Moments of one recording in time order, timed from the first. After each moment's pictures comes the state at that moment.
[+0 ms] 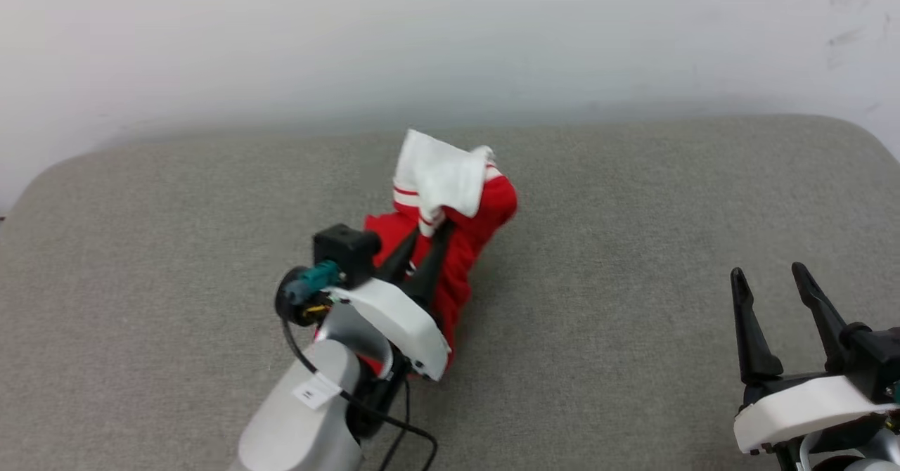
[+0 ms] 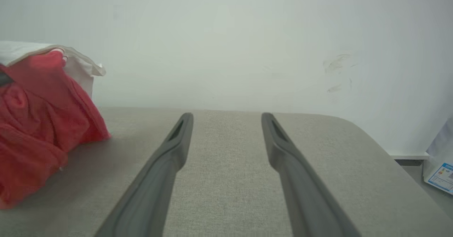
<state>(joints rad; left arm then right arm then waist) -0.46 0.10 -0.44 0.42 -0.49 -0.11 -0.15 0.03 -0.05 -0.09 -0.12 0.07 0.13 -0.02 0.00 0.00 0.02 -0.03</state>
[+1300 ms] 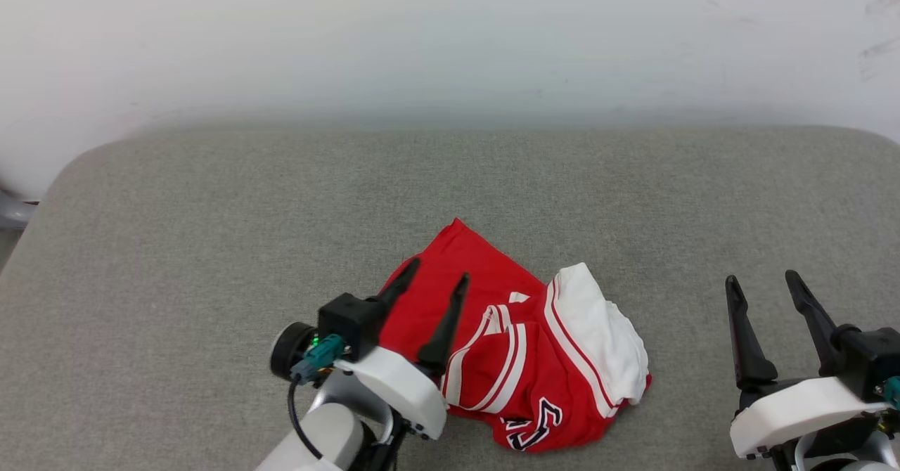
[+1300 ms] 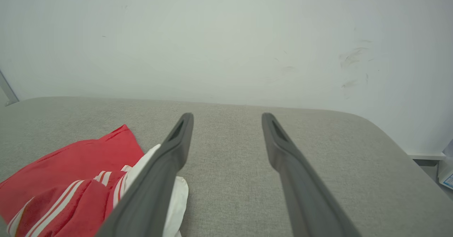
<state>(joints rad) -0.34 0.18 -0.62 0.31 -0.52 0.05 -0.25 0.02 -0.05 -0.10 -0.09 0.07 0.13 -0.01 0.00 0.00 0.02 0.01</state>
